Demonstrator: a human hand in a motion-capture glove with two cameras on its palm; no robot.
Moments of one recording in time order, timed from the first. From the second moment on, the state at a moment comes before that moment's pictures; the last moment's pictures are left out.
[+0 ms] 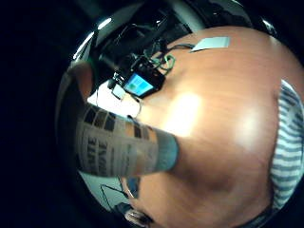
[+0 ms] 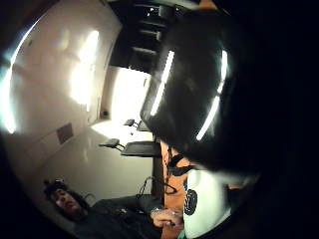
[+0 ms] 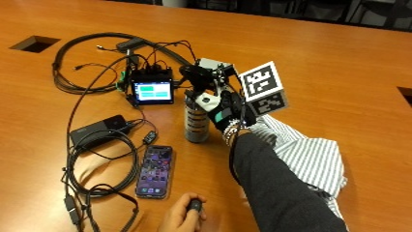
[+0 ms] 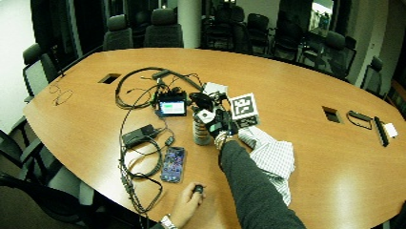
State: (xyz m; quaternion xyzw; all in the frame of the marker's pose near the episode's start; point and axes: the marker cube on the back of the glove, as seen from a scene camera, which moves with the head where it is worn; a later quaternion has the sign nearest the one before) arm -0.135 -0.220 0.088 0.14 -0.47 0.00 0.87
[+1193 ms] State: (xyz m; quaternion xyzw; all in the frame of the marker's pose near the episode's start) arm -0.120 -0.017 0.029 -0.06 0.00 -0.08 0.99
